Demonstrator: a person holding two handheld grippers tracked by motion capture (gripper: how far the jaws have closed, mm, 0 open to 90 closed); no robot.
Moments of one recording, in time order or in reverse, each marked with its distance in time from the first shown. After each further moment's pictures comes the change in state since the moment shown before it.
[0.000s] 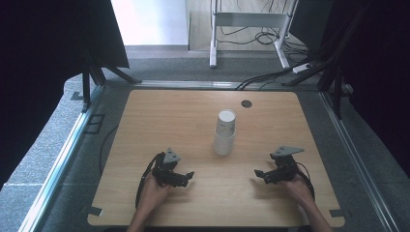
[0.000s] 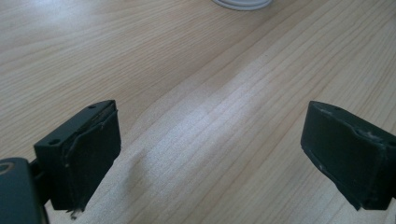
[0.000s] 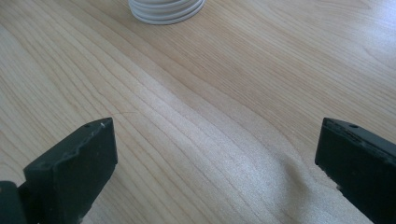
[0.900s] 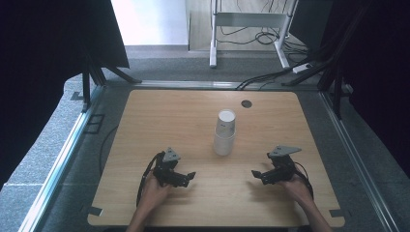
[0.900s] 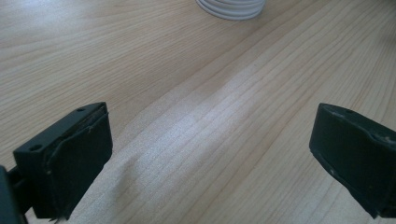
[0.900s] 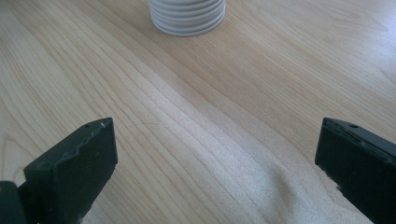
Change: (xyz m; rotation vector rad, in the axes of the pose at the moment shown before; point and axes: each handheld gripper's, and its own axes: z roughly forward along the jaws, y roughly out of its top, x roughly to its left) left arm -0.001 0.003 0.001 -0.015 -0.043 -0.017; right arm 0.011 0.010 -0.002 -0.007 0.022 -0.042
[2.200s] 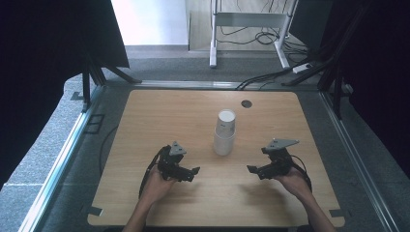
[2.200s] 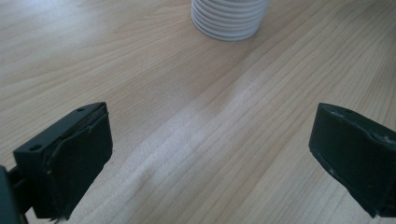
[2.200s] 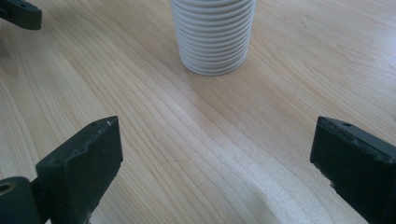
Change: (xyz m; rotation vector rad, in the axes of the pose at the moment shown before) left arm -0.006 0.029 0.001 0.020 0.023 0.032; right arm 0.010 0.034 -0.009 -0.011 0.054 -0.015
